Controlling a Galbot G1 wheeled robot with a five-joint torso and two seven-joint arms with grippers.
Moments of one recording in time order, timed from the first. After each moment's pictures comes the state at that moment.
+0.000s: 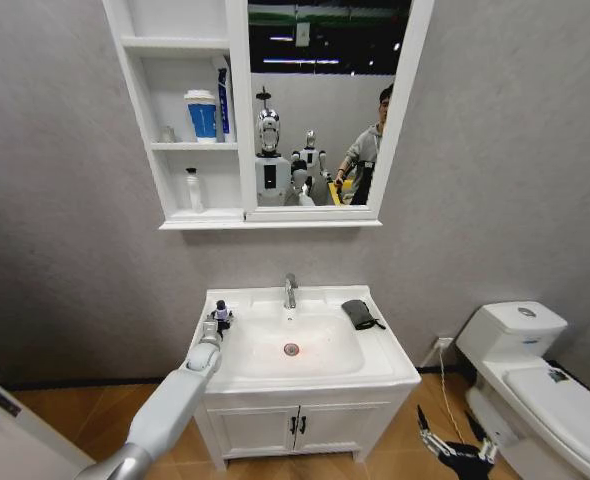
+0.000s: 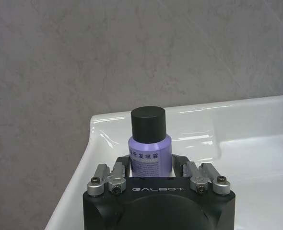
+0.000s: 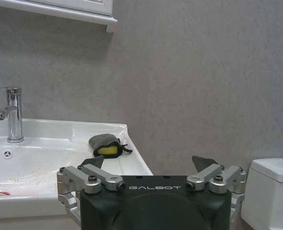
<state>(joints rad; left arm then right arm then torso) 0.68 -1.21 -0.04 -1.13 -0.48 0.10 -0.27 -2.05 1.39 0.81 2.06 0.26 0.36 0.05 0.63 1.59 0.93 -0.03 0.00</state>
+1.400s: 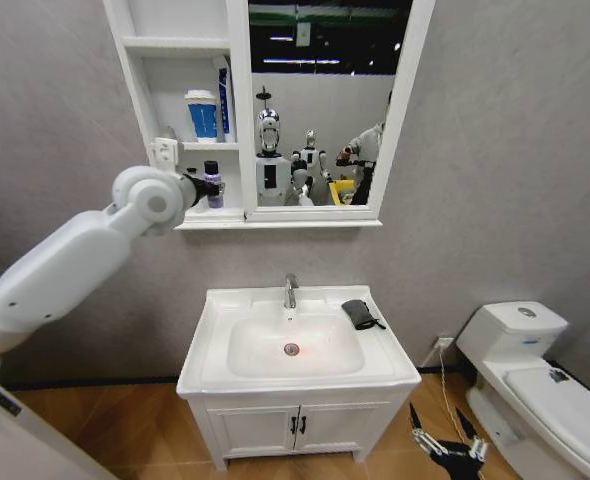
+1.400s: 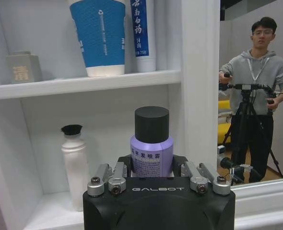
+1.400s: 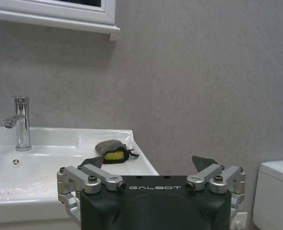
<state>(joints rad) -0.38 -0.85 0.47 -1.63 -1.60 0.68 -0.85 -2.04 1.38 0.78 2.00 0.30 0.46 0.03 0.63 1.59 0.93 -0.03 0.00</state>
